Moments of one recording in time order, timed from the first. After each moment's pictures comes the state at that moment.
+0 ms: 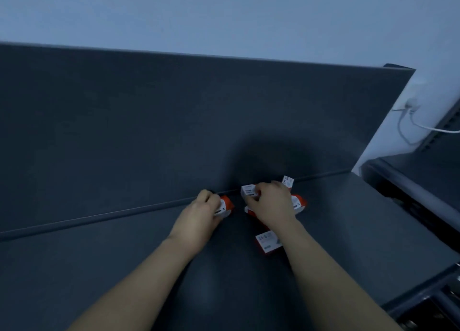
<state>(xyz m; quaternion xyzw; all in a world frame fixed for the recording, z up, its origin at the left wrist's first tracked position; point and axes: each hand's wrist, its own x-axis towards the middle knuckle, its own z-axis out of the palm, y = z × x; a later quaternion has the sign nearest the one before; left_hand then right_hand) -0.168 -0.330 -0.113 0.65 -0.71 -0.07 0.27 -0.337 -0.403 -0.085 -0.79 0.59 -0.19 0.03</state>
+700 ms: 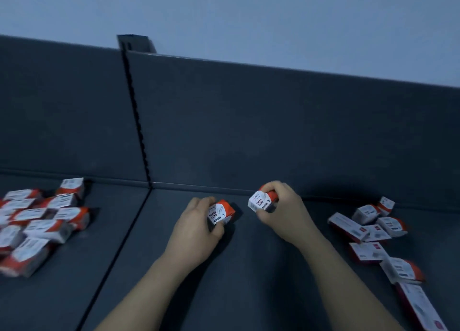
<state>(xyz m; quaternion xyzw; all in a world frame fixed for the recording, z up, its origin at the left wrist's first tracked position) -0.052 -0.145 -0.094 0.78 -0.48 -0.08 0.40 -0.206 -0.279 -0.060 -0.84 0.39 -0.25 0.29</state>
